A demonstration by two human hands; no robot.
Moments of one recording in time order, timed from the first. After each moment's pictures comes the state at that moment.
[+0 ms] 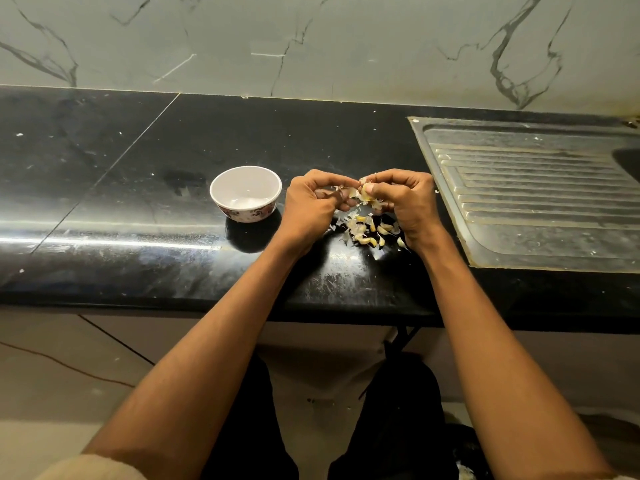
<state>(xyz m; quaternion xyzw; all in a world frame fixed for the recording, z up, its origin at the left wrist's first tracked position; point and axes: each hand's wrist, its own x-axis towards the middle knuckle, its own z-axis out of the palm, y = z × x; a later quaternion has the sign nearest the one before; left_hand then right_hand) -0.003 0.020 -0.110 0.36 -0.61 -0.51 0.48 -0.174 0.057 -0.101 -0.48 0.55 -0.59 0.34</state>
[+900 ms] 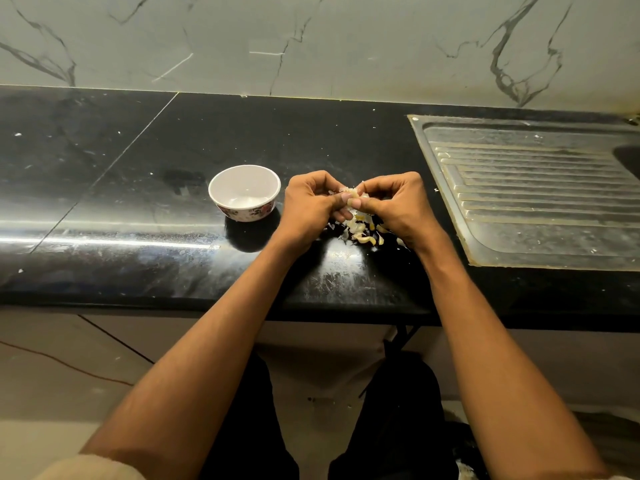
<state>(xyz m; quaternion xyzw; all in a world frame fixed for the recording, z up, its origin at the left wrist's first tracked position) -0.003 0.020 -0.109 0.37 -0.60 -0.53 0.47 -0.176 0.056 -0.106 -0.58 0.56 -0.51 0.30</state>
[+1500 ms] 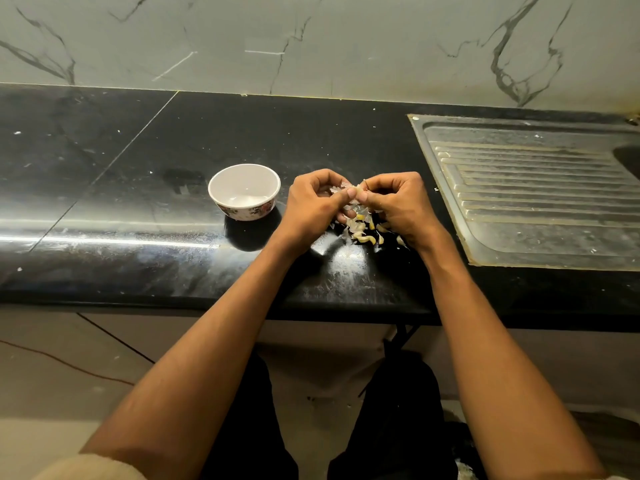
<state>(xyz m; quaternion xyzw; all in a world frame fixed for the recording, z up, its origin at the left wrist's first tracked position) -0.004 0.023 -0.109 0.36 -0.63 -0.52 0.46 -0.175 0.058 -0.100 -0.56 0.56 -0.52 0.33</state>
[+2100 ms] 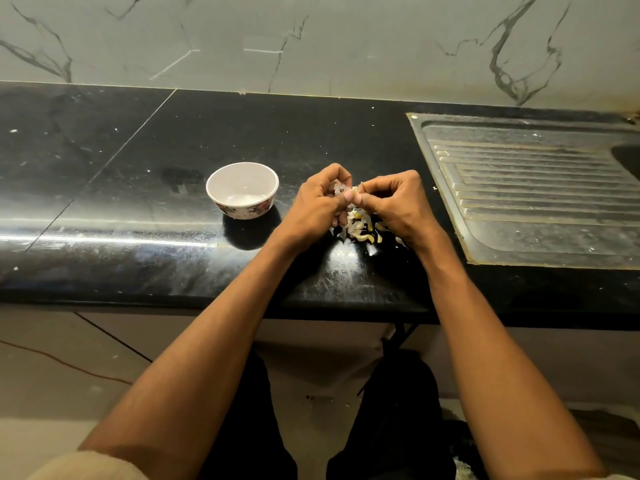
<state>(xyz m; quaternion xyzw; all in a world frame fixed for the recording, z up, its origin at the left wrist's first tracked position) -0.004 0.016 -0.111 0.34 -0.70 -0.49 0.39 -0.174 0.061 -0.101 -0.59 0.57 -0.49 0.28</state>
